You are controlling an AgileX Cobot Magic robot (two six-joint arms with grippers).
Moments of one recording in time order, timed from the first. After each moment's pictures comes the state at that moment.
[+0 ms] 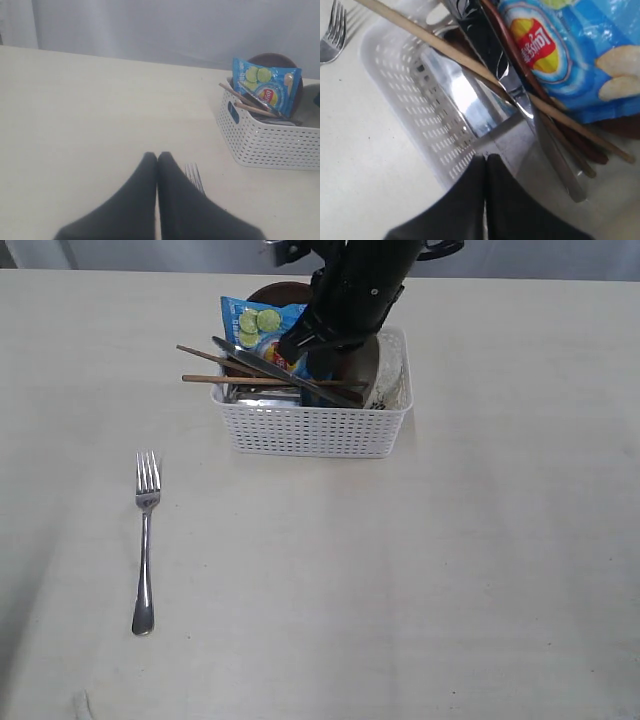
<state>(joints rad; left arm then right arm) -0.16 0.00 0.00 -0.02 0.33 -0.16 0.53 2.07 -1.72 0.30 1.05 -0.50</state>
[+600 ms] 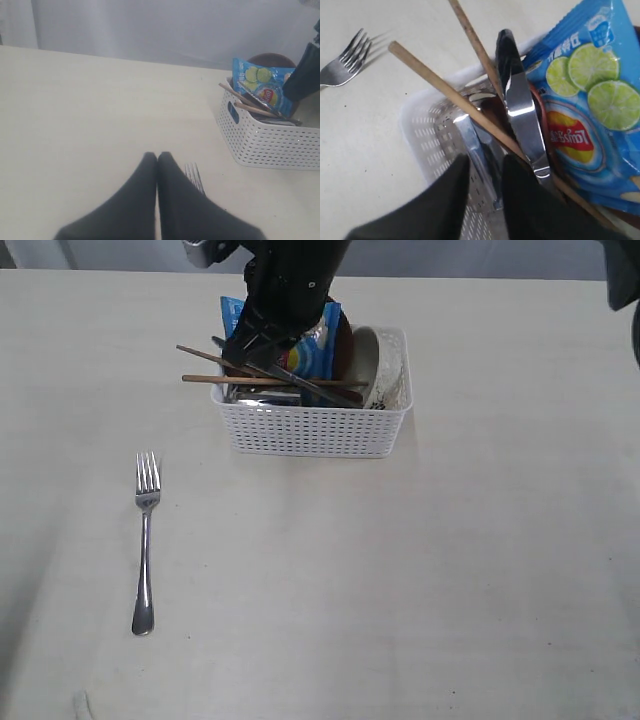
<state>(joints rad) -0.16 0.00 0.00 -0.02 0.33 -0.16 0.66 2.16 -1.89 0.20 1.05 -0.51</state>
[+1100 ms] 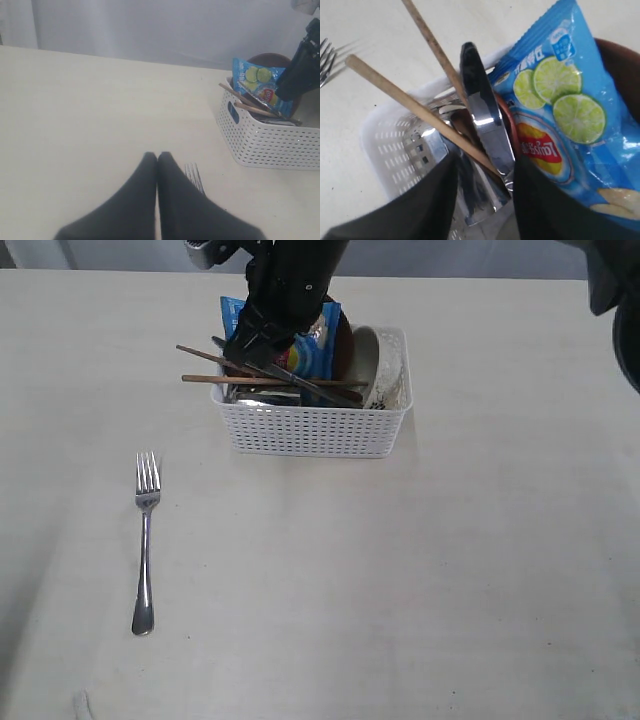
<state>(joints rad) -0.16 0.00 0.00 -0.02 0.33 -0.16 0.66 2.18 -1.90 0.14 0.99 -0.49</state>
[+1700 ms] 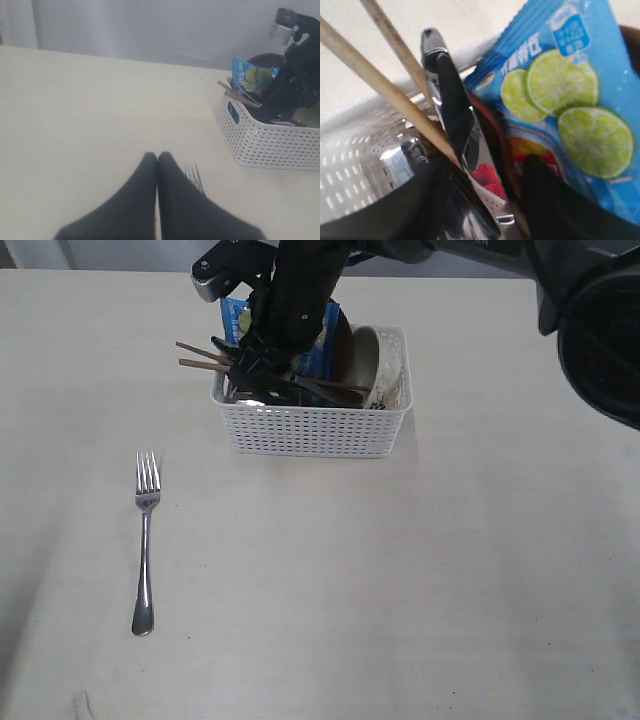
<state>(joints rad) -0.16 0.00 0.00 -0.02 0.33 -0.16 0.66 2.27 -1.90 0.11 0.91 -0.48</state>
